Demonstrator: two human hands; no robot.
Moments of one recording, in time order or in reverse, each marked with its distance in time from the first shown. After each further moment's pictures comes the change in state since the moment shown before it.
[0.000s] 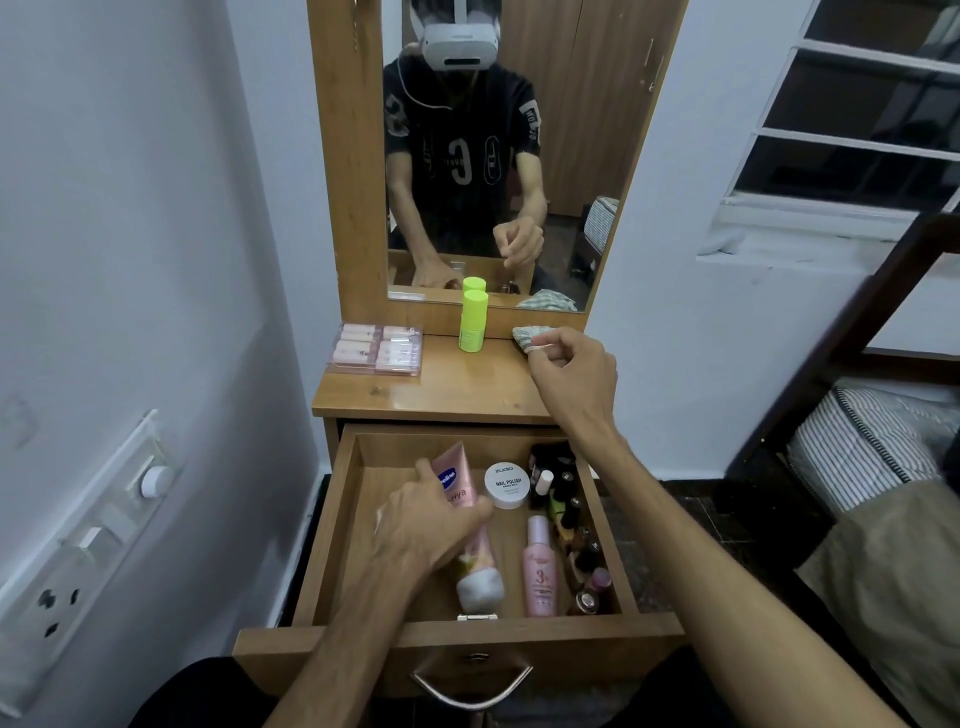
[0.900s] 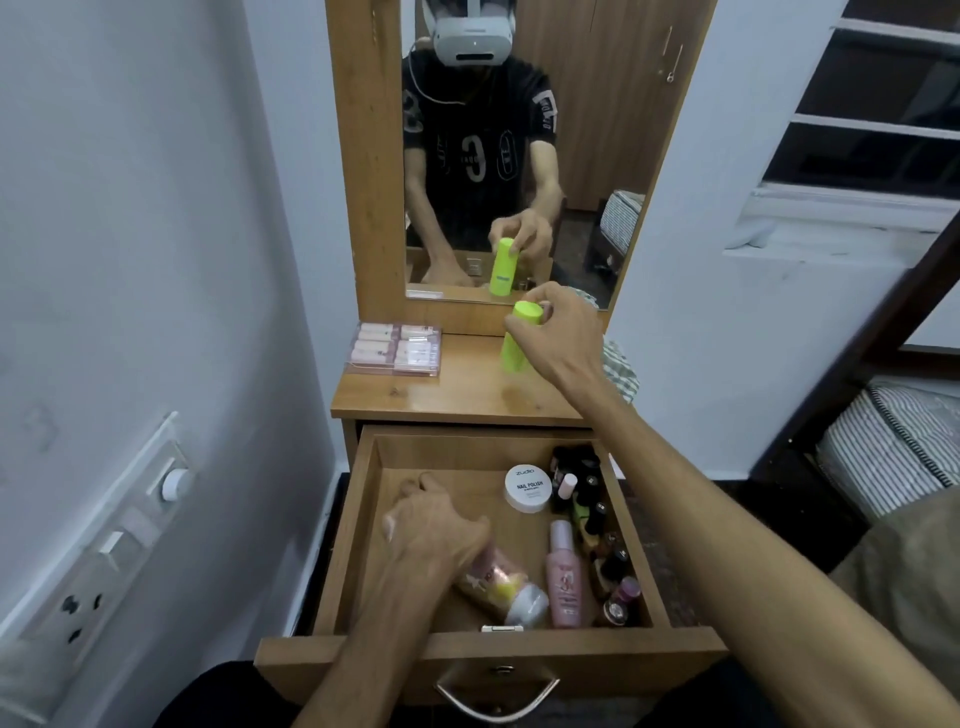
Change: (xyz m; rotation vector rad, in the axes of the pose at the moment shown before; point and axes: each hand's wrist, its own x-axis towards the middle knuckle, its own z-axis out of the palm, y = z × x) left_hand 0.001 -0.002 -0.001 0.255 -0.050 -0.134; right_hand 0.044 -0.021 0.039 -0.175 -0.057 -0.173
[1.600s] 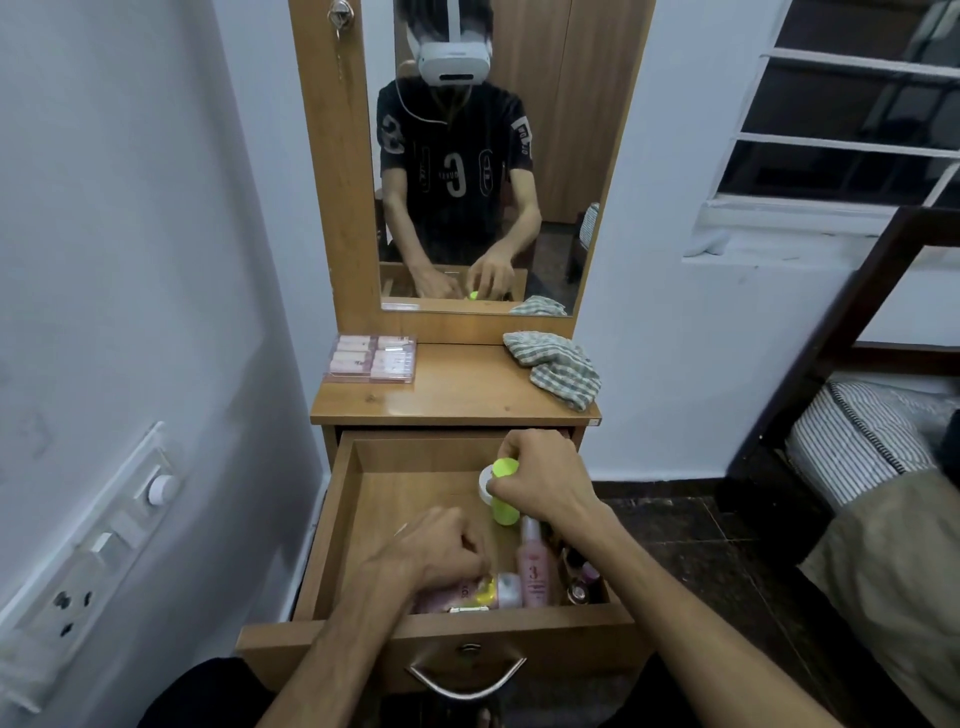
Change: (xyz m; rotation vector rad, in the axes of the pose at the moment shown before) left_hand -0.019 0.007 -0.003 -0.091 -0.291 0.428; right_hand -0.129 0.034 -0.030 -0.270 -0.498 0.114
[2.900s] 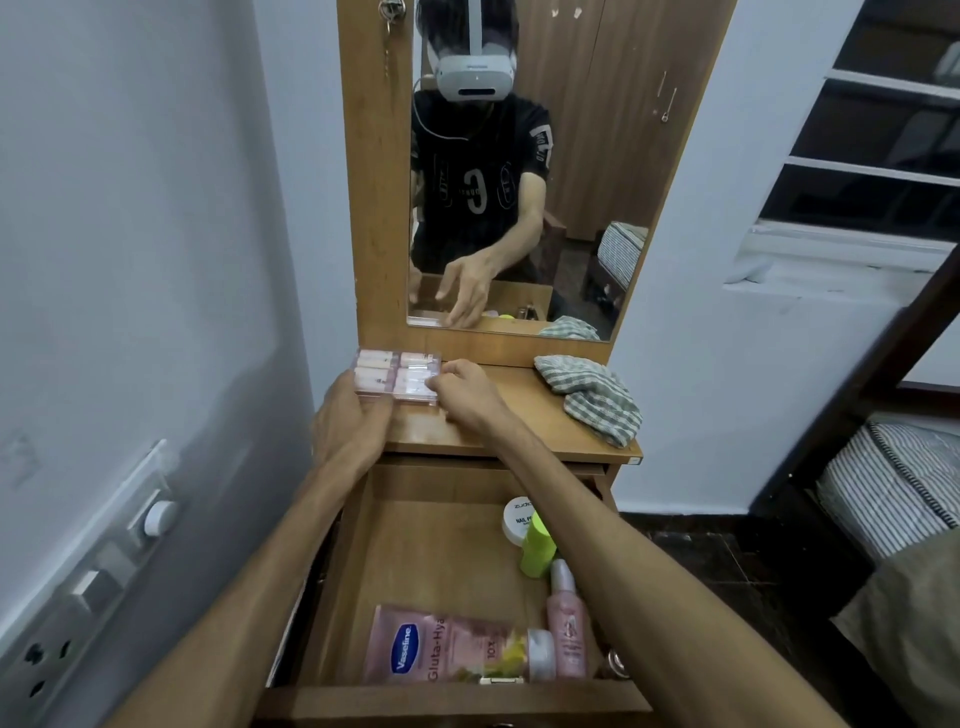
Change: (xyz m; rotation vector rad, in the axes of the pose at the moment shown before) left_hand 0.049 -0.074 -0.121 -0.536 0.832 -0.220; right_hand 0.120 -0.117 0.013 0.600 -0.138 0.034
